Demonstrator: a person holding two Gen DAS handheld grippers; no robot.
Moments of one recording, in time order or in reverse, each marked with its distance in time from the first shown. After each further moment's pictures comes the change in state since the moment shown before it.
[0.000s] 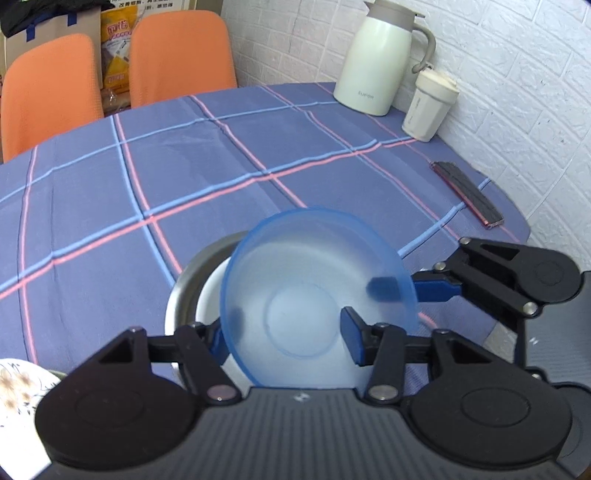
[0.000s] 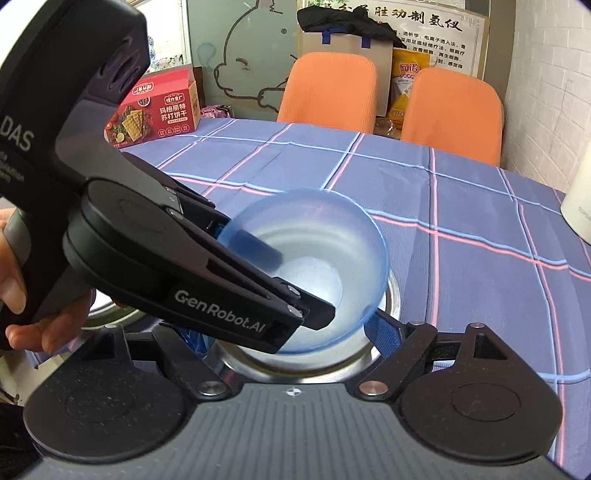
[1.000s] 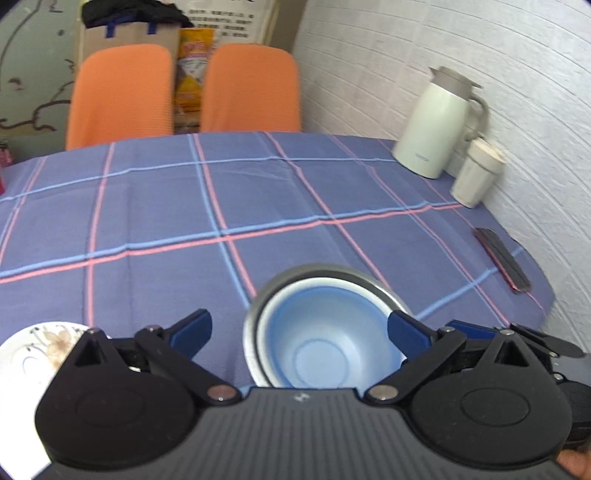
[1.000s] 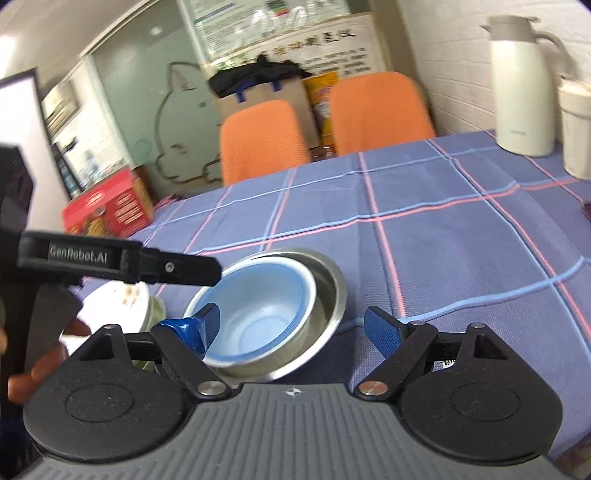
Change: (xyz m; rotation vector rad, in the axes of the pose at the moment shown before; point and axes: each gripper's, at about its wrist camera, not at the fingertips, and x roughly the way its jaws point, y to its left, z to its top) left arm -0.043 0.022 -0.012 -0.187 -0.168 0.132; right arm -0.023 -0.022 -0.046 0.410 -0.205 -0.048
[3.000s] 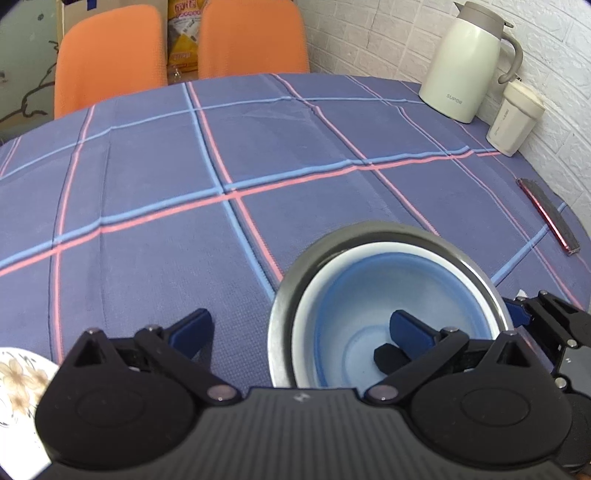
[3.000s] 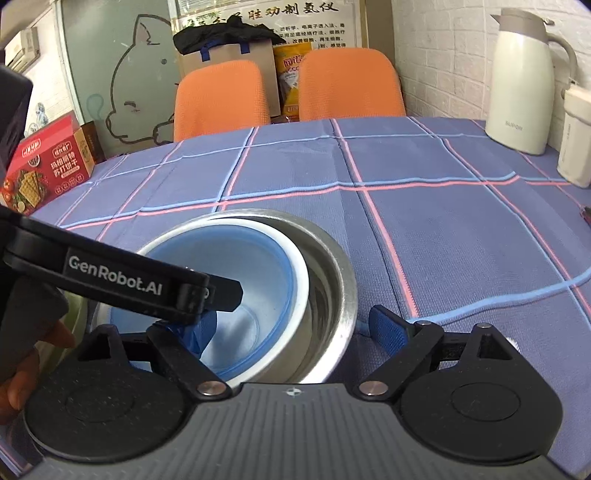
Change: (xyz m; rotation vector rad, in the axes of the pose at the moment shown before) left arm 0.078 0.017 -0.001 0.079 0.158 0.043; right arm 0.063 0.016 -0.005 -0.112 0.086 -0.204
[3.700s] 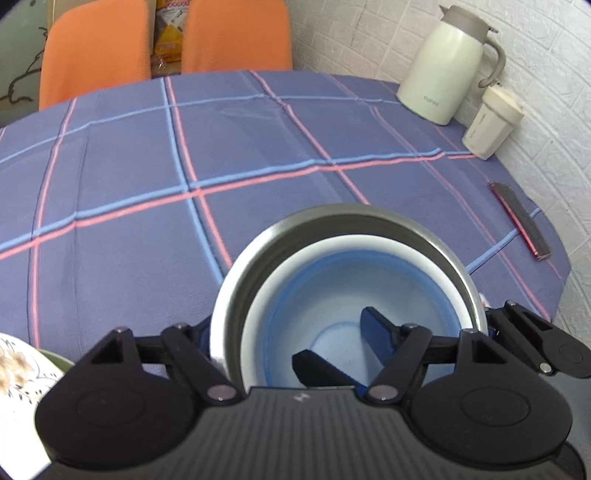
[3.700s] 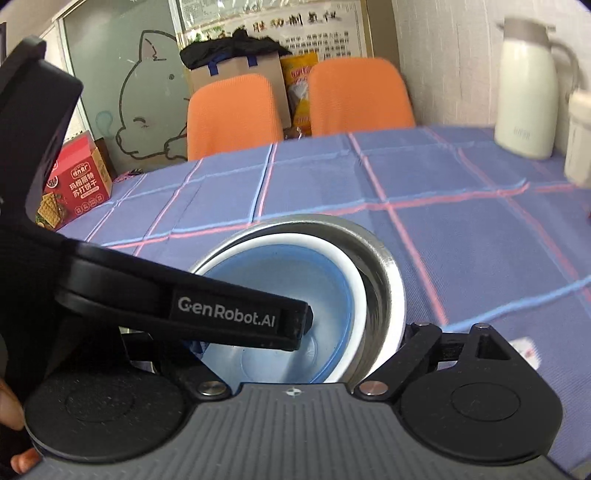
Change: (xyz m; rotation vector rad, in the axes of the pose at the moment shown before) left arm -0.015 -0.015 0.009 -0.034 0.020 -0.090; right arm -0.023 0.024 0.014 0.046 -0.035 0.035
